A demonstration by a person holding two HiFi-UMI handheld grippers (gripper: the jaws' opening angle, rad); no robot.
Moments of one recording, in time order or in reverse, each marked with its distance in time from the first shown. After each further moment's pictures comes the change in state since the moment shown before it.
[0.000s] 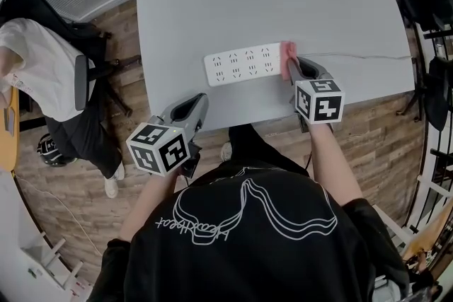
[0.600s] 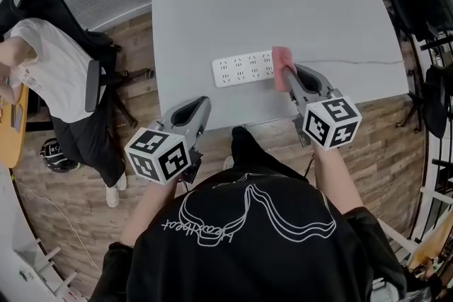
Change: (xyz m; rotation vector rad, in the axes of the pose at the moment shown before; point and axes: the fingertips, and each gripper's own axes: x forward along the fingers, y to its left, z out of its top) left arm -0.053 -0.049 0.022 0.101 -0.106 -0.023; right arm -0.102 0.065 0.056 -0.002 -0.300 0.225
